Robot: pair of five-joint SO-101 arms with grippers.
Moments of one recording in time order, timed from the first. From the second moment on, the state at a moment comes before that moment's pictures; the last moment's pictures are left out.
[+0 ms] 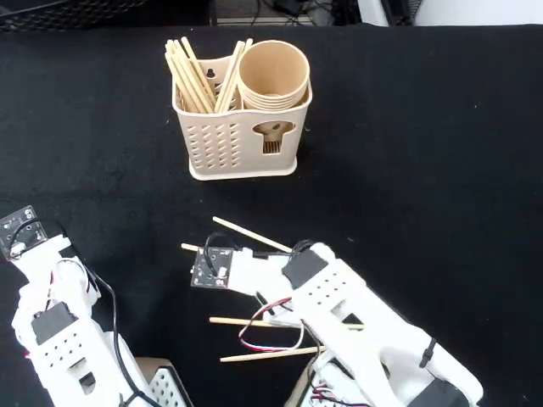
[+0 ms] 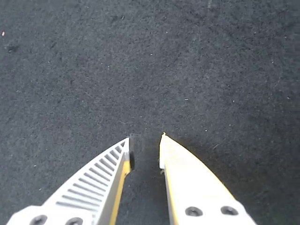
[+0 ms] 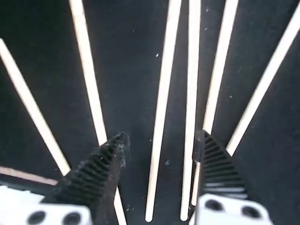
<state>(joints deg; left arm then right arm) -41.8 -74.8 88.7 45.2 -5.8 -37.8 -36.4 65.4 64.6 43.6</state>
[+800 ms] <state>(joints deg) -41.8 -74.8 88.7 45.2 -5.8 -61.1 -36.4 67.5 72.6 43.6</state>
